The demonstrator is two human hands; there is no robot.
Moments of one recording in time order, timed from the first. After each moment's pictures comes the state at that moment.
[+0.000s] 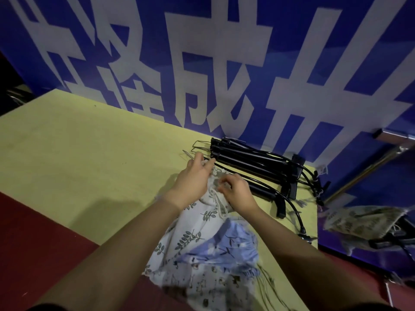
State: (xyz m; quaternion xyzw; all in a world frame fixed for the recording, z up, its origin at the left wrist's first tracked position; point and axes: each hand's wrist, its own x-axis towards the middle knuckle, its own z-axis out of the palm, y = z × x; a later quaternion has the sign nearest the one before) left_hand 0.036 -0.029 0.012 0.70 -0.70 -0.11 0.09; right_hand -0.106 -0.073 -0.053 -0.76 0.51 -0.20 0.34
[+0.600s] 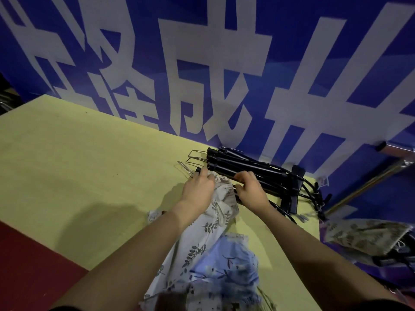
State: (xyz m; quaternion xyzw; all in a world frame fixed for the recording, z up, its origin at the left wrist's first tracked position) left_hand 0.021 -0.068 -0.003 0.71 -0.71 -0.07 -0.02; right_hand -0.132 -0.130 -0.054 -0.75 0.56 -0.20 0.29
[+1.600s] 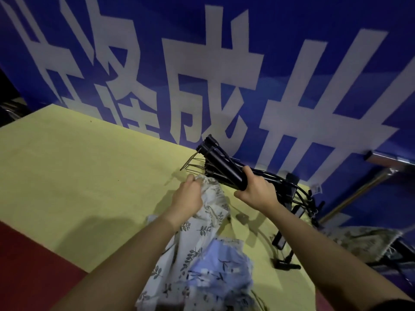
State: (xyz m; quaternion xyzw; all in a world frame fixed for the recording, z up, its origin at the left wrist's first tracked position) left_hand 0.037 -0.061 -0.004 0.75 -0.62 -0.19 0.11; right_hand -0.148 -0.130 -0.003 -0.81 0.56 -0.09 0.13
